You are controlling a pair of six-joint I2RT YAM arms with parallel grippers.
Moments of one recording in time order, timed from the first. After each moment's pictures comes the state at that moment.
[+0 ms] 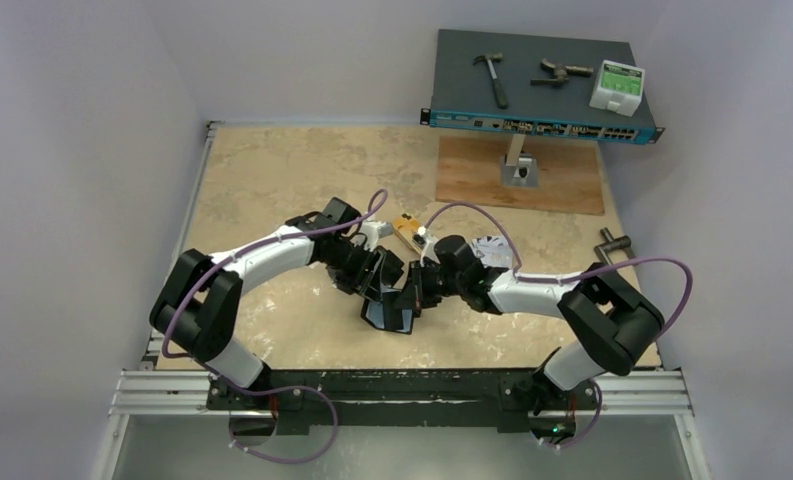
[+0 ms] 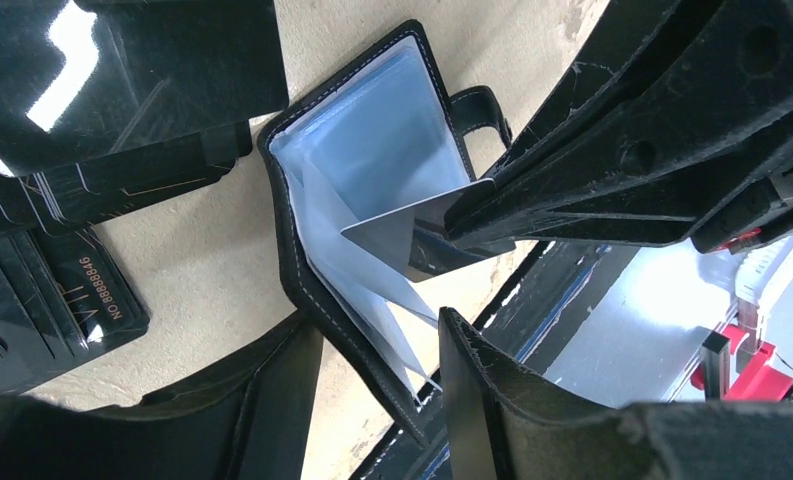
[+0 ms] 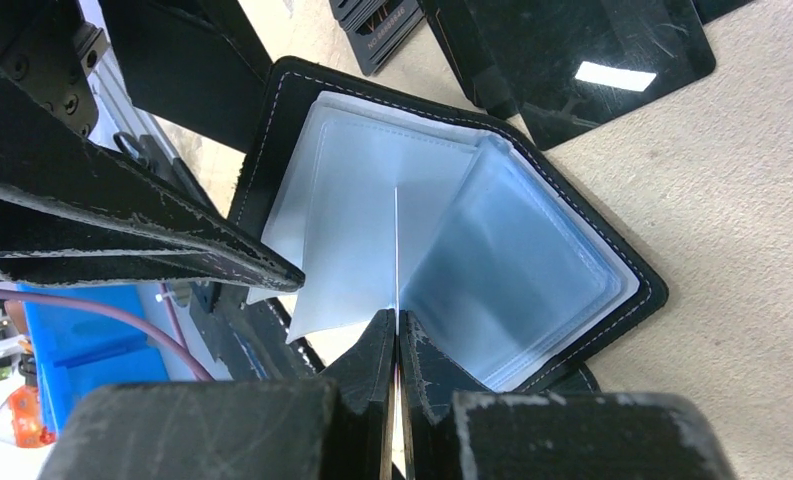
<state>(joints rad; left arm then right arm) -0.55 1.58 0.95 -0.57 0.60 -0.12 0.77 1.52 0.60 0.25 -0.44 0.72</state>
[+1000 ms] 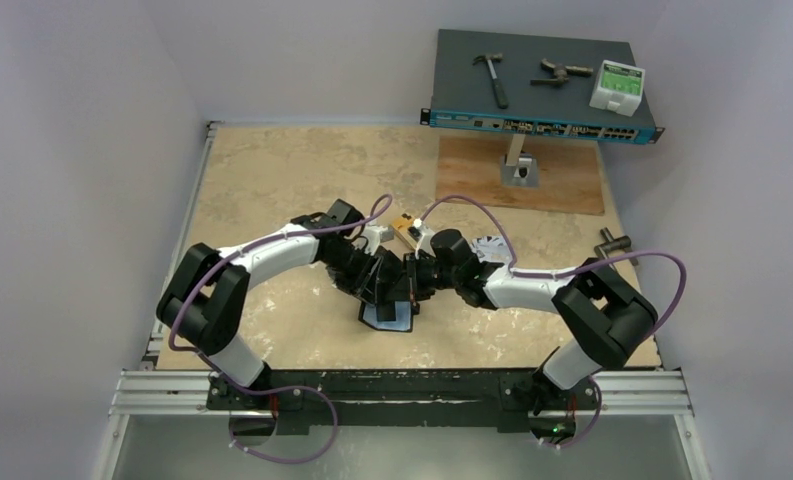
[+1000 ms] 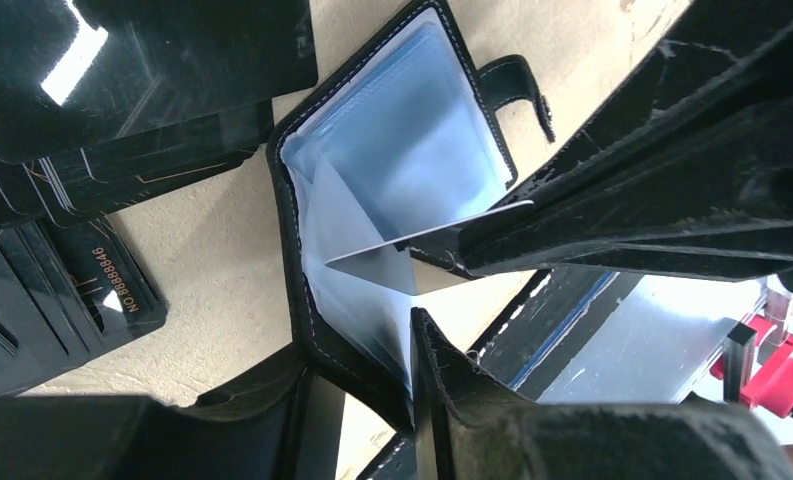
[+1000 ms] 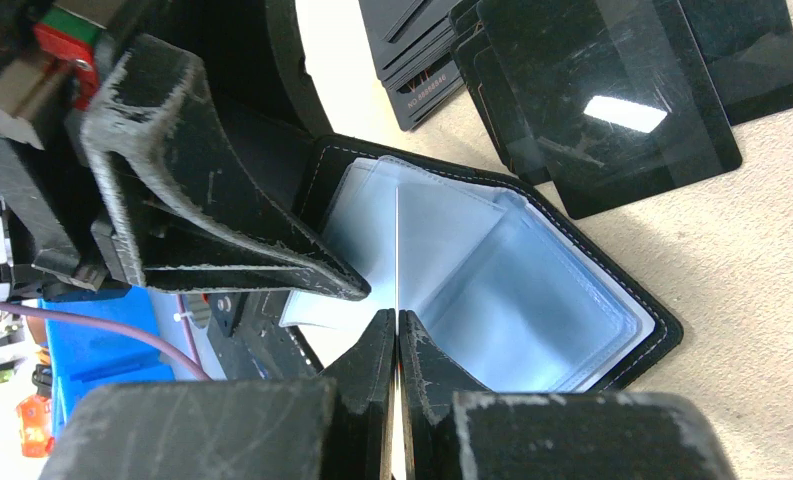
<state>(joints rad) -0.56 1.62 0.97 -0.61 0.57 -0.08 0.77 1.56 0.65 0.30 -0.44 0.72</state>
